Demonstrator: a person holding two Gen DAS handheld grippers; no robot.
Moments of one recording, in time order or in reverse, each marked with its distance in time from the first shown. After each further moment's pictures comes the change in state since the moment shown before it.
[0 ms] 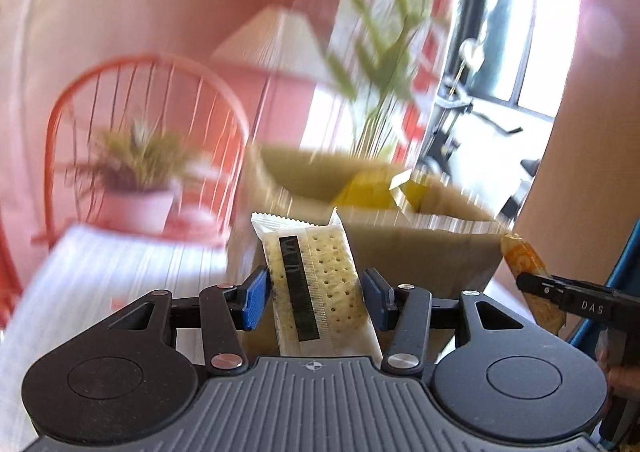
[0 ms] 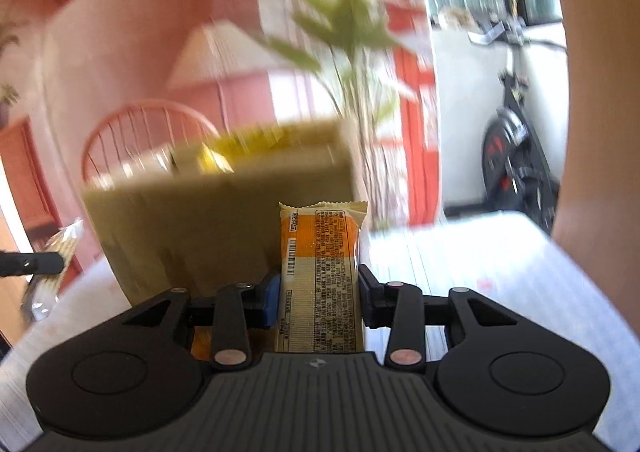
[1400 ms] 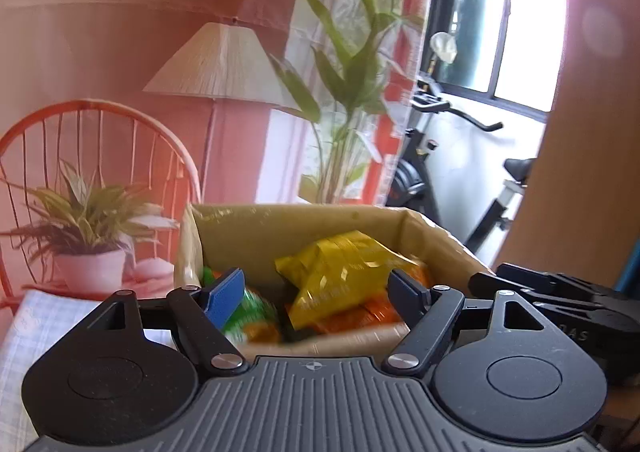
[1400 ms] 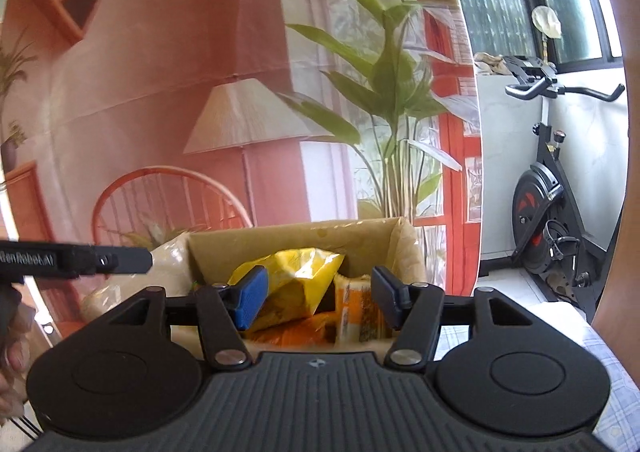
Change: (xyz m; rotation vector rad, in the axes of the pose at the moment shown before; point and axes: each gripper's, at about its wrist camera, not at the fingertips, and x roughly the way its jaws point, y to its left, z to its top) left arm 0.065 -0.020 0.061 0.069 0.031 -0.091; right arm 0.054 0.019 0.061 -0.030 -0.085 0.059
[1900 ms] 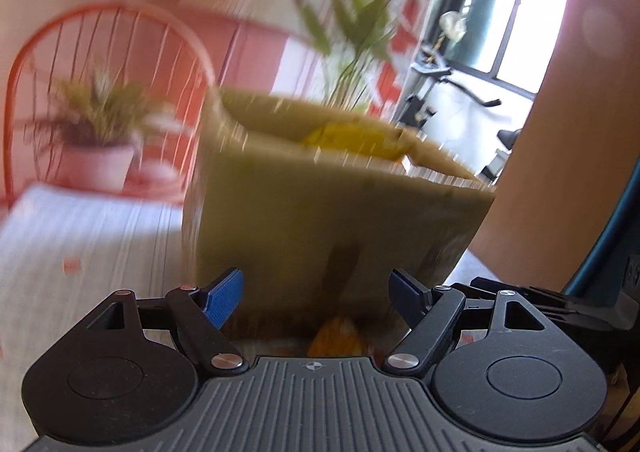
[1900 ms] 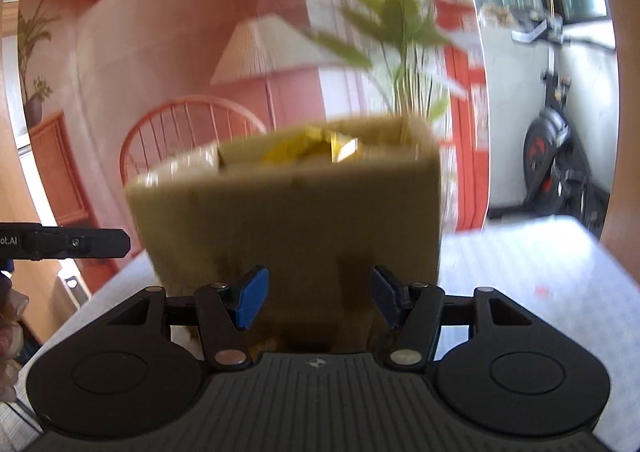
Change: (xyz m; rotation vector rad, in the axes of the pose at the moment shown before) left arm -0.023 0.014 -0.104 -0.124 0.109 -0.013; right arm -0.036 0.009 -0.088 0.063 0.173 0.047
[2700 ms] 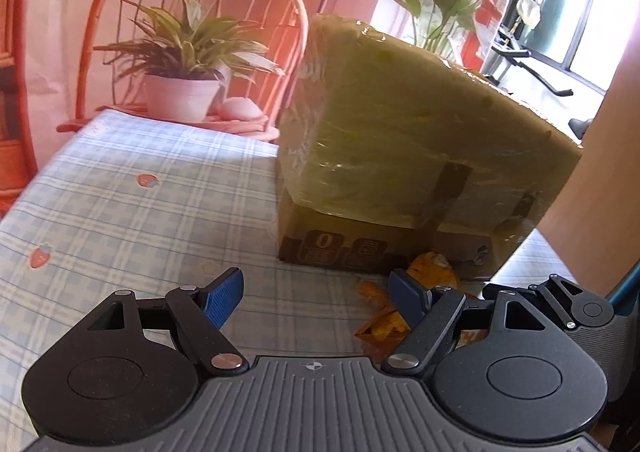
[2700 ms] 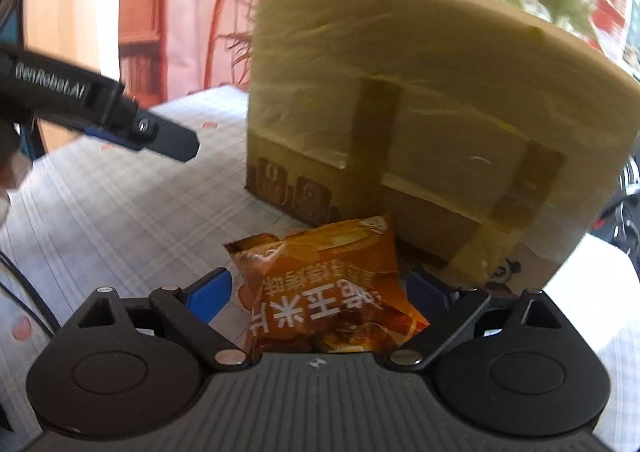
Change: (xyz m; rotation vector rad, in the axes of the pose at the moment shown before) left arm -0.001 0.044 -0.042 -0.093 0.072 0.201; right arm 0.061 0.079 -0.074 -0.483 0.231 0.076
